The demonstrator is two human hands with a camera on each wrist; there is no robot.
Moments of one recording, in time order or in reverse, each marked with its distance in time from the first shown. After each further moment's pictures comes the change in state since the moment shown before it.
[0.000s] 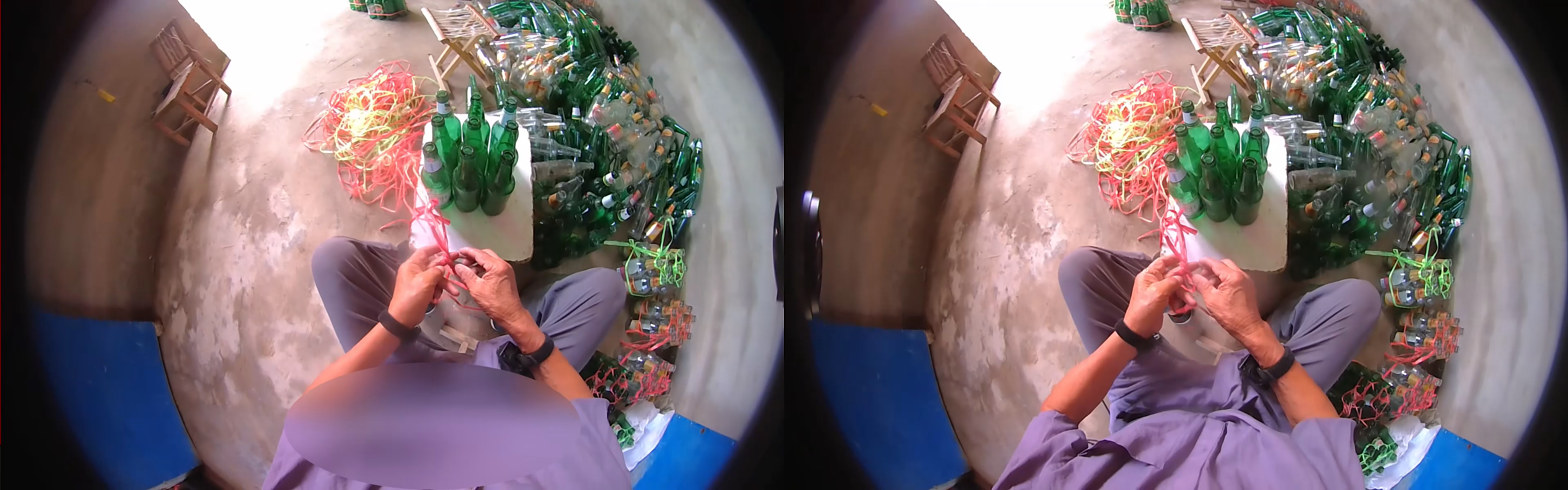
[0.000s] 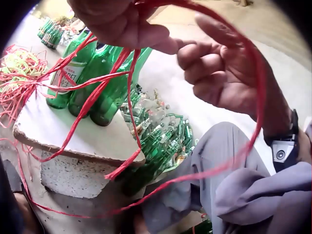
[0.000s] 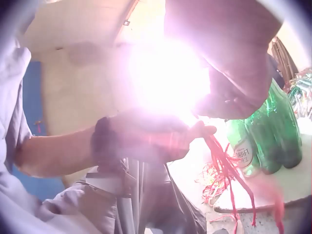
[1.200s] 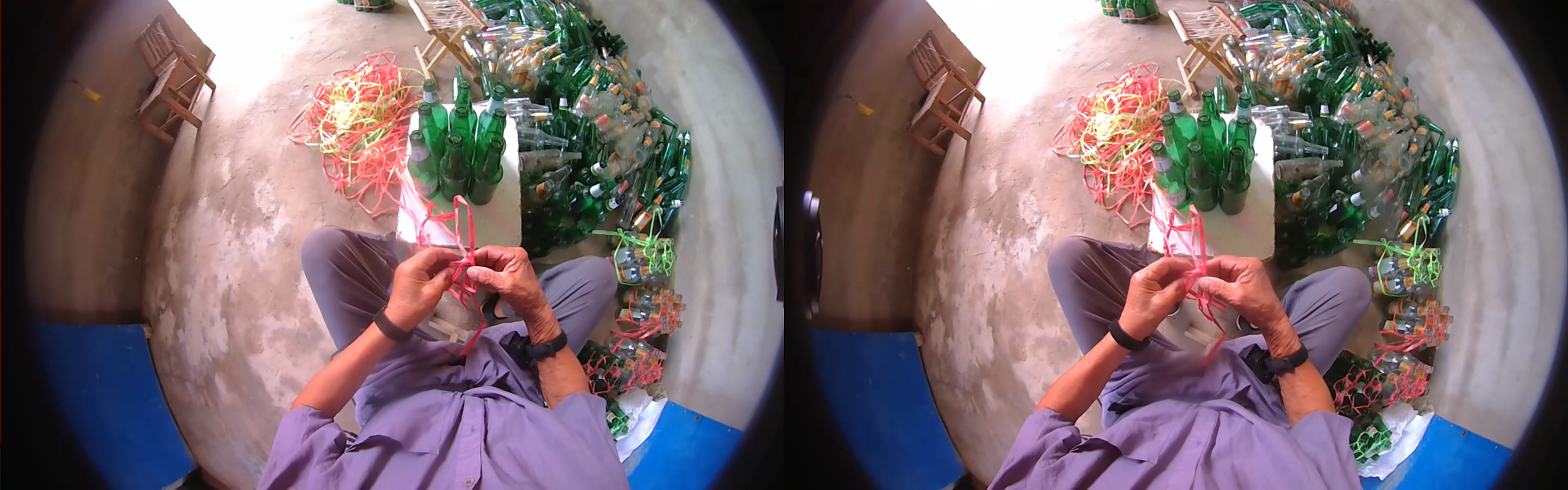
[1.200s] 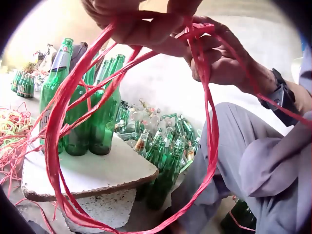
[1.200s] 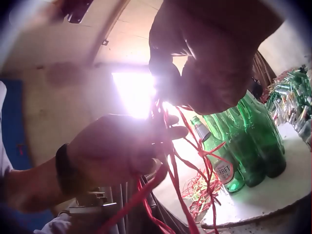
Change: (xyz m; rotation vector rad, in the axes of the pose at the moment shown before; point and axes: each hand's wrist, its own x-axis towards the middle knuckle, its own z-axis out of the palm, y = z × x) left_hand -0.014 -0.006 0.017 0.338 -0.062 0.212; right_hand -0.007 -0.026 -0.052 0.507 -0.315 0.282
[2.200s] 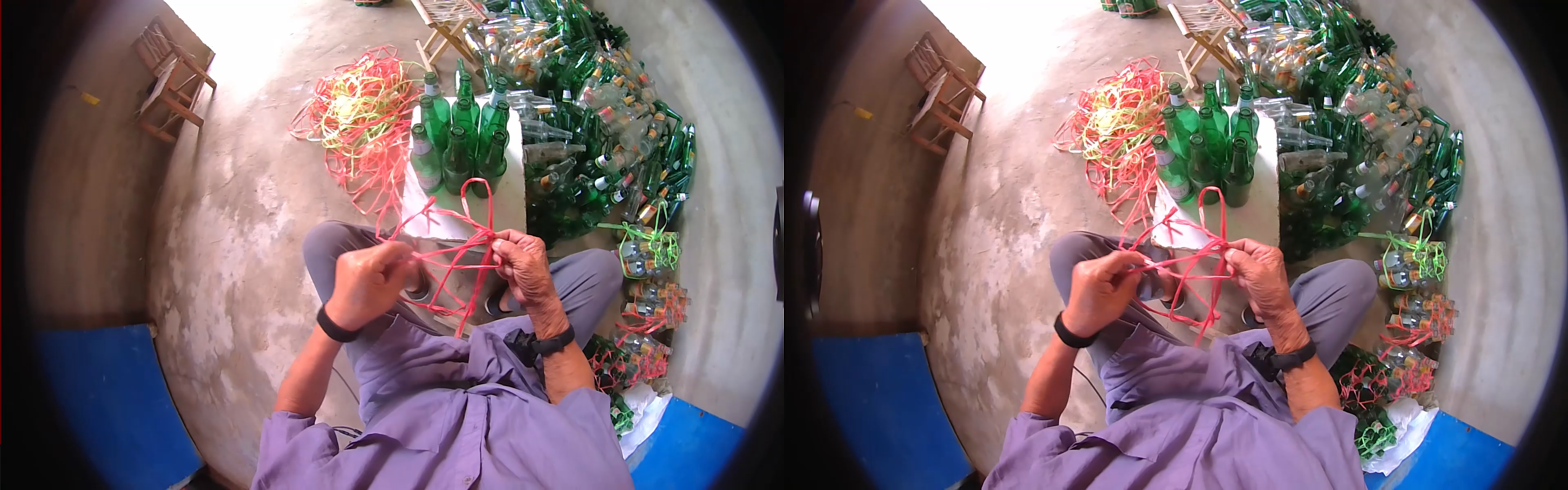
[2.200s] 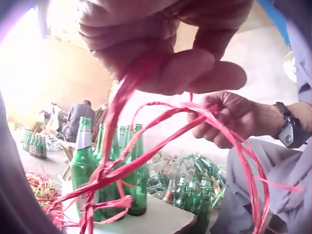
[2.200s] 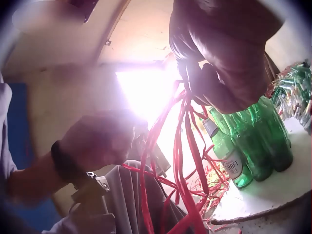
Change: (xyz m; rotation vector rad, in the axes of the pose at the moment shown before) left_hand -0.015 0.068 -0.060 0.801 0.057 0.408; right_hand 0.006 0.010 -0.009 0.262 0.258 0.048
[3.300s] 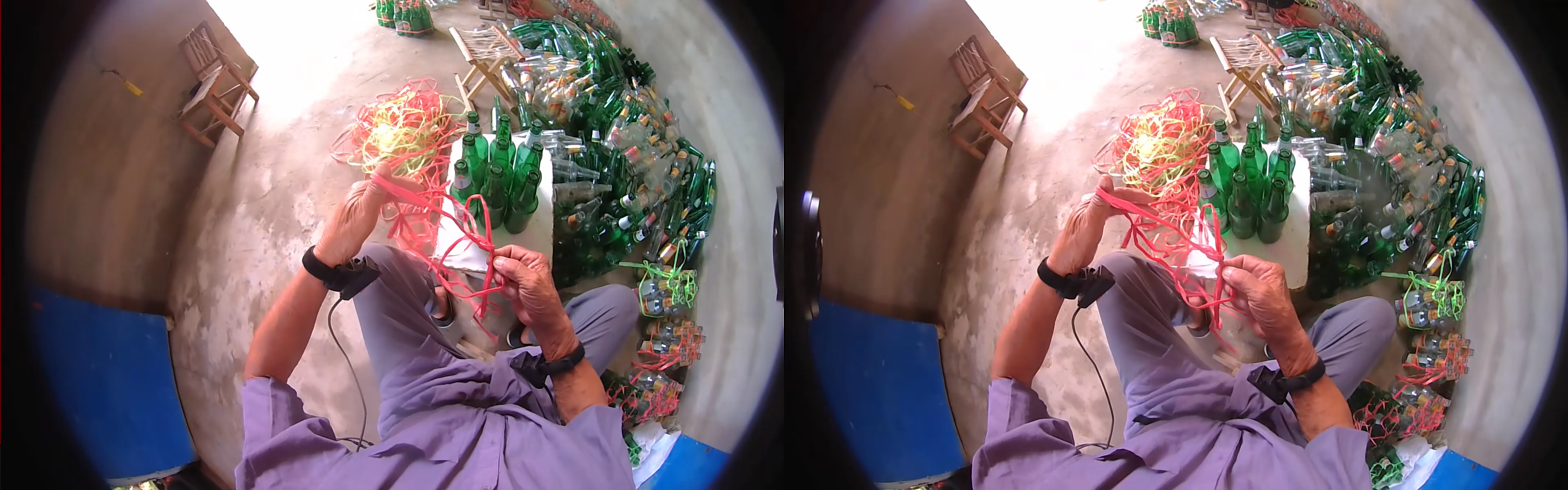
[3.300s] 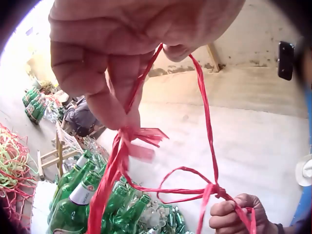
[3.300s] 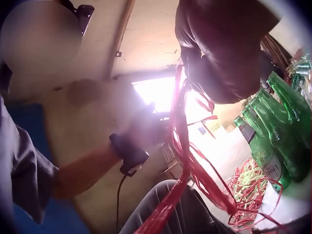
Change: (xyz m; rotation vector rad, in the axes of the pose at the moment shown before) left_hand 0.093 -0.005 -0.094 -0.291 -0.126 -0.098; right_hand 0.003 -0.031 0.056 0.127 -0.205 -0.004
